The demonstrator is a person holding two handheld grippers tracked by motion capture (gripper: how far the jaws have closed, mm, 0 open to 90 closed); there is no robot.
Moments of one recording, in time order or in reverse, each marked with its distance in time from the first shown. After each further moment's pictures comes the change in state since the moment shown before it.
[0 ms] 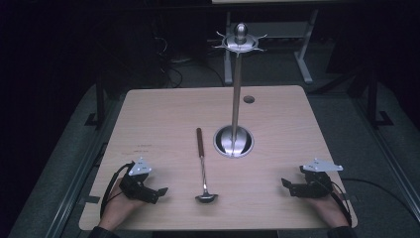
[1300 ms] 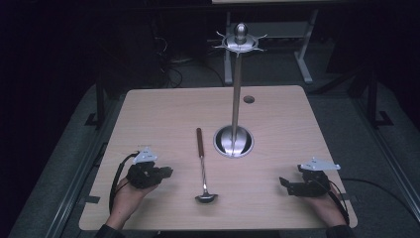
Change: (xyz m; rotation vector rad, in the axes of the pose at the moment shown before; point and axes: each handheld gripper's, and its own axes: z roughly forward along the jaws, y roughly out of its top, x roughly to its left) left arm -0.013 0.044 -0.004 -0.057 -0.082 -0.101; right arm 0.004 0.004 0.004 -0.003 -0.004 0.001
